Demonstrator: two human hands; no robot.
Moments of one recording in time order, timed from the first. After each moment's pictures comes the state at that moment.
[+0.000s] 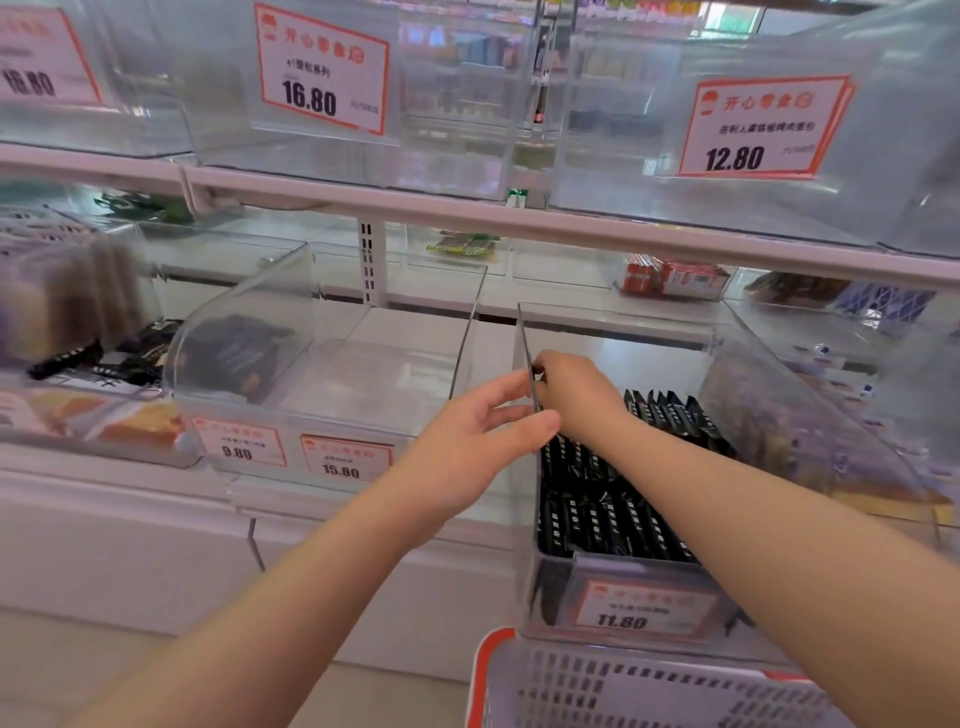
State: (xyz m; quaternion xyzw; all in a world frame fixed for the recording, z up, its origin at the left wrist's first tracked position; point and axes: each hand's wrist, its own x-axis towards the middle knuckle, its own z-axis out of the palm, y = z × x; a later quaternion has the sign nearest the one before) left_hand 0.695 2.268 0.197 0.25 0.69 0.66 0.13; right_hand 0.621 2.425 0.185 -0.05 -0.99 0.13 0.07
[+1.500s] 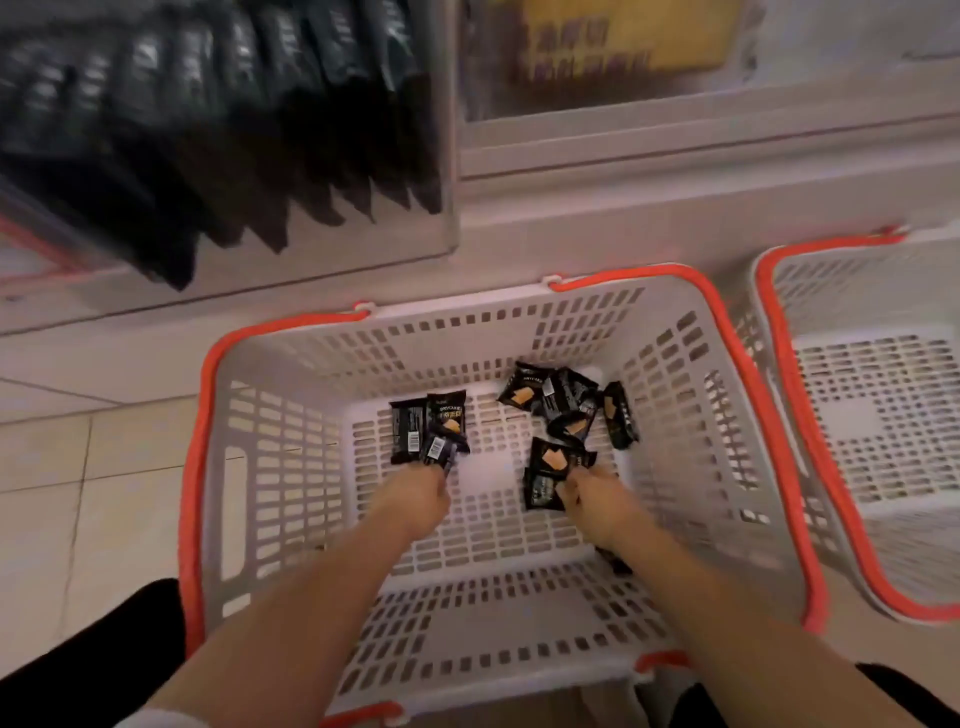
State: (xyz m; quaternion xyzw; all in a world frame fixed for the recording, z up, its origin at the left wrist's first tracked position) left_hand 0.859 2.427 -0.160 0.22 0.87 -0.01 0.44; right_hand 0.970 2.625 -0.178 -0.22 -0.86 0.24 -0.39
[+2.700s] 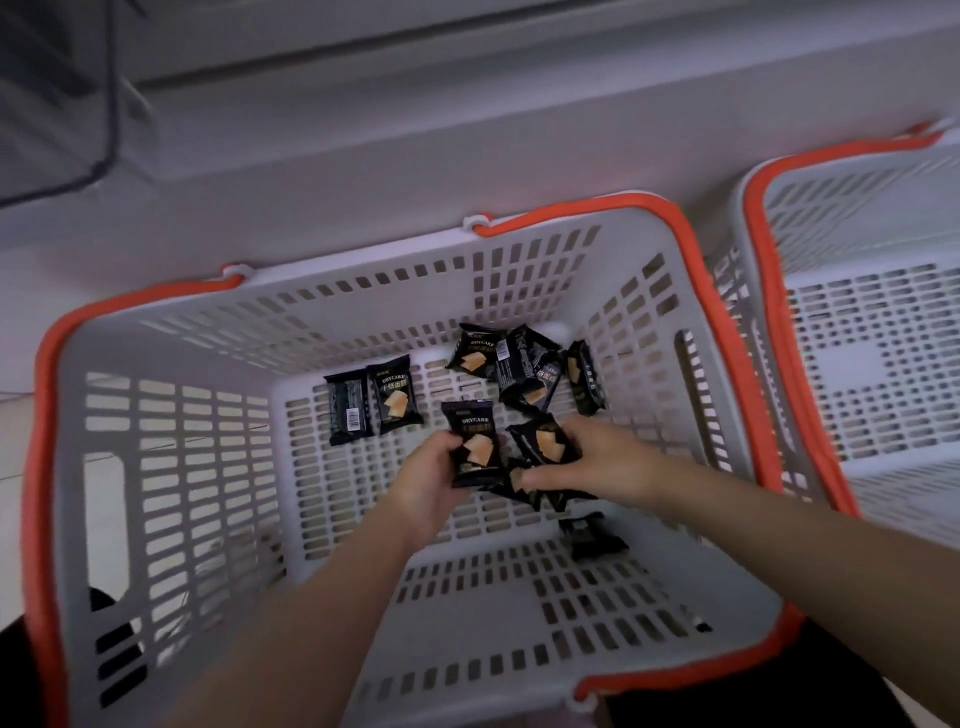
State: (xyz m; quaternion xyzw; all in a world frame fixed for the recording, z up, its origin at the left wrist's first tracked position) left_hand 0.900 2.499 -0.198 -0.30 0.51 0.63 0.51; right_hand 0.964 2.680 -0.137 -0.23 -0.71 0.55 -0.37
